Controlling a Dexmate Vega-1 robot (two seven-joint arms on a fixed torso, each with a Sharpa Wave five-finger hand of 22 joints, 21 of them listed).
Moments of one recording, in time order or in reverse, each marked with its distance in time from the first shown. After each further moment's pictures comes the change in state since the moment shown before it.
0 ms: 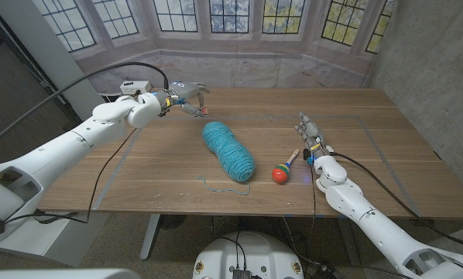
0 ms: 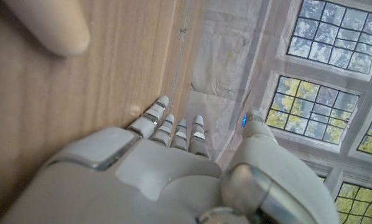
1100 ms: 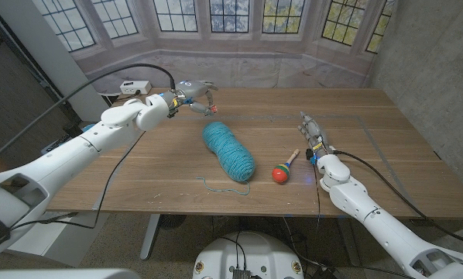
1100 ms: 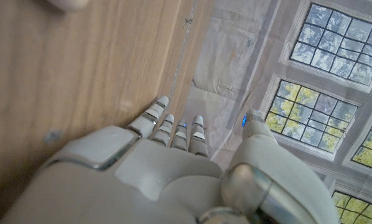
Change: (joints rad) left arm 0.048 -0.030 -0.025 -0.073 -0.034 0.048 0.014; left_hand -0.007 0.007 -0.010 0.001 0.000 0.003 0.004 -0.001 0.005 0.005 -0.006 0.000 0.005 0.009 -0.002 0.000 0.000 0.000 0.000 0.000 0.000; right arm 0.004 -0.040 -0.008 -0.045 -0.063 -0.013 -0.026; right_hand 0.000 0.000 0.000 0.000 0.000 0.000 0.000 0.000 0.000 0.000 0.000 0.000 0.000 0.000 0.000 0.000 0.000 0.000 0.000 0.000 0.000
